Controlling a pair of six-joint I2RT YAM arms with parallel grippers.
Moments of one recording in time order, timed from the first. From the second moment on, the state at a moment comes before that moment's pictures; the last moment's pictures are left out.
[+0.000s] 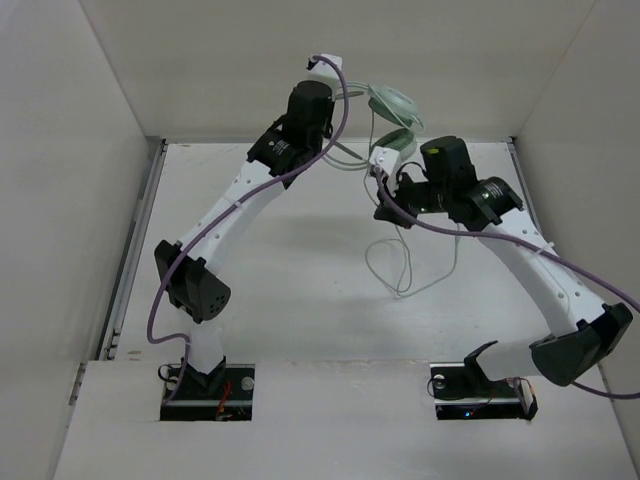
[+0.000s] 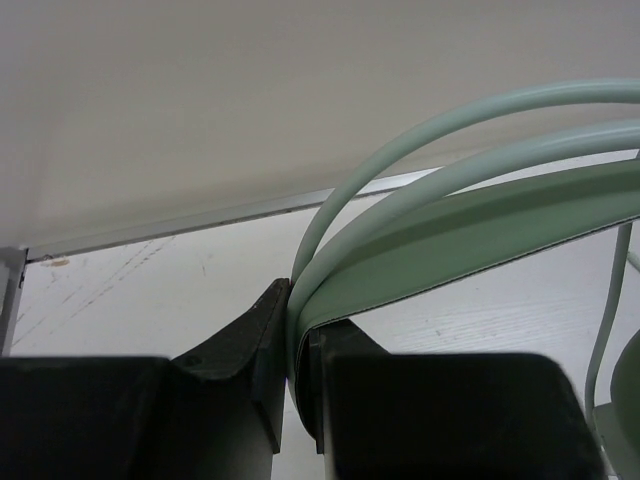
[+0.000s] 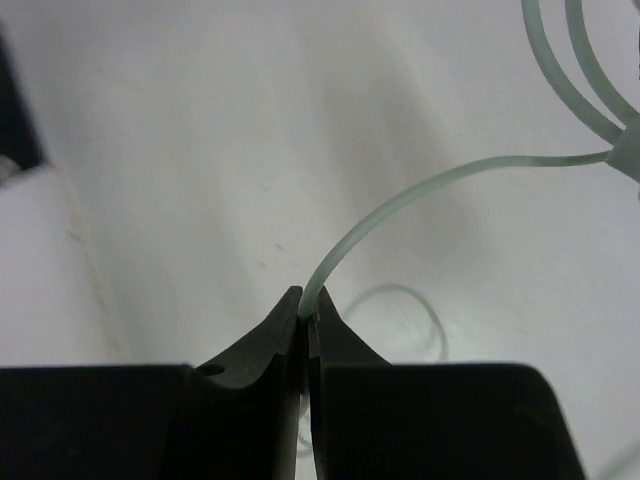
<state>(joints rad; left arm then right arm) -0.63 1.85 2.07 -0.46 -0.49 -0.02 0.48 1.35 1.50 -0.78 -0.57 -0.38</state>
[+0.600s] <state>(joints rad) -0.74 1.85 1.89 -0.53 -0.48 0.06 0.51 1.36 1.59 -0.78 0.09 -1.02</state>
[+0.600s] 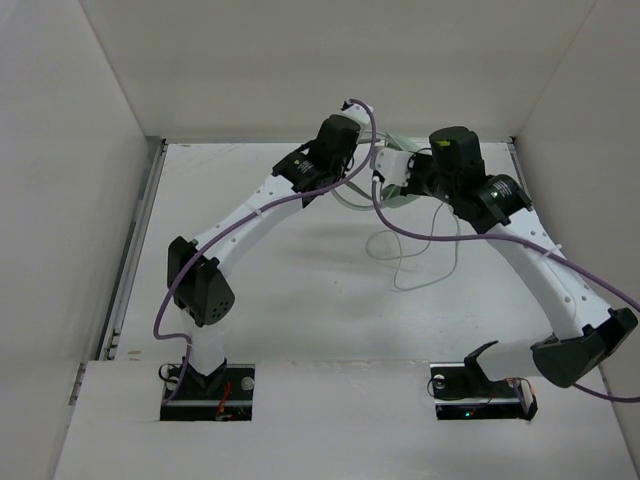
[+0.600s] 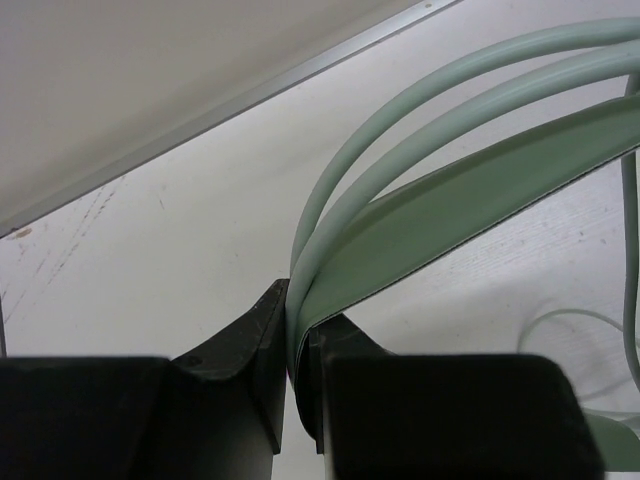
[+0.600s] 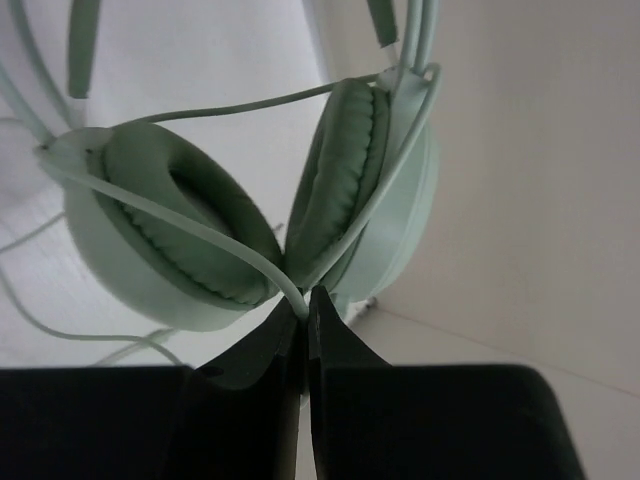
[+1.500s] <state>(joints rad) -0.76 1.88 1.91 -0.63 -0.43 0.07 0.52 1.26 1.37 -0.53 0.18 -1.33</state>
